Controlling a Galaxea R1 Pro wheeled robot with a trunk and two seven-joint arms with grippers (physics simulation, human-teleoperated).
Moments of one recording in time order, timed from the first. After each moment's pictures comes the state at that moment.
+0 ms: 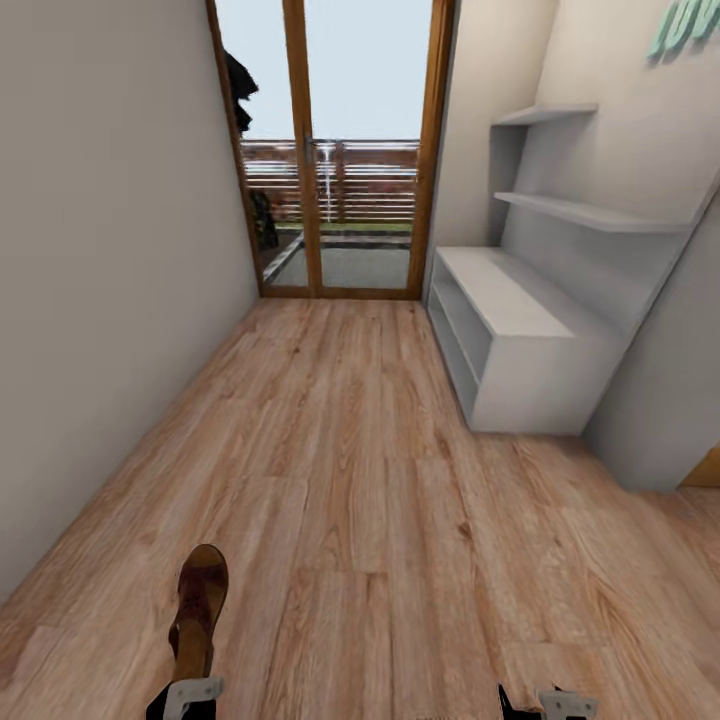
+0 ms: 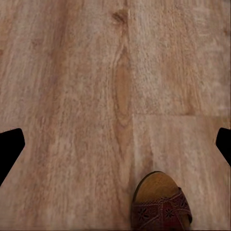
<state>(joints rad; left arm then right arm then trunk) -0.25 0.06 0.07 -0.34 0.02 -0.48 -0.03 -0.25 -0.09 -0.05 -0.28 0.01 -0.55 0.00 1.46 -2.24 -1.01</state>
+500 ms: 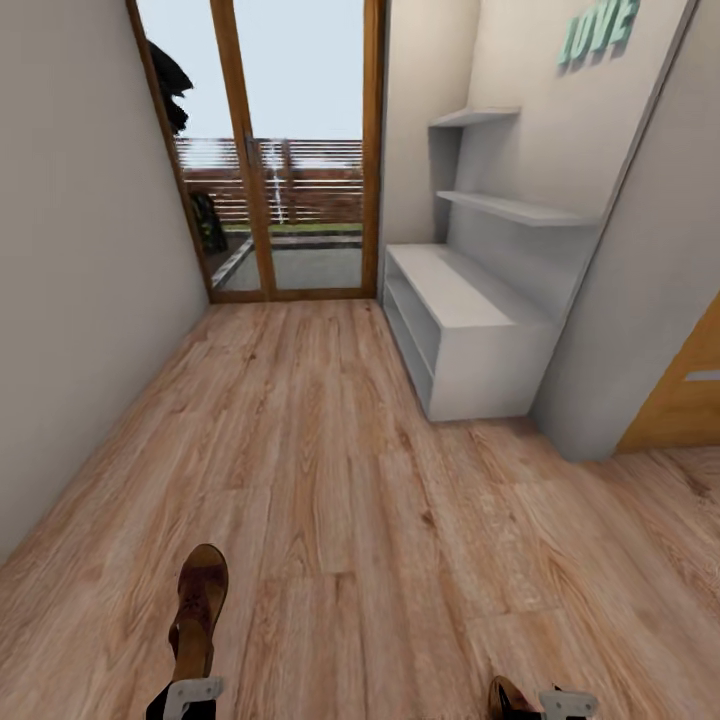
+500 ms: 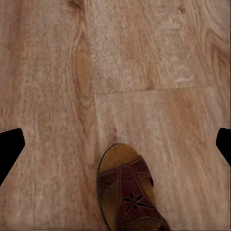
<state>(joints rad) -0.25 0.06 0.07 -0.34 0.02 -0.48 -0.03 -0.25 -0.09 -0.05 -0.28 0.01 -0.55 0.00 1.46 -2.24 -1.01</state>
